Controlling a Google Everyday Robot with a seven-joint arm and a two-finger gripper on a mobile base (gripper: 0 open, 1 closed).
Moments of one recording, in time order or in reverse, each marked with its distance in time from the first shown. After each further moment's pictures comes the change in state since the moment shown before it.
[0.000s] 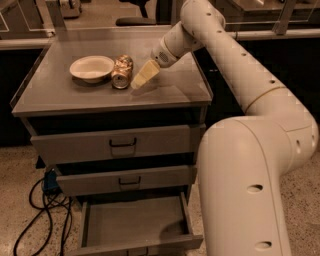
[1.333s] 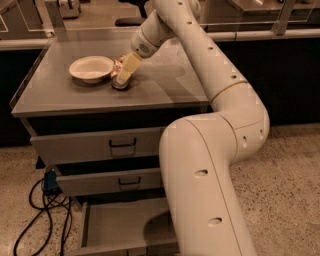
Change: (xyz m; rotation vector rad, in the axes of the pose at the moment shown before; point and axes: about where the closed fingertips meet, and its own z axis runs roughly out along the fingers) arm -0.057 -0.001 0.032 -0.015 0.029 -0.207
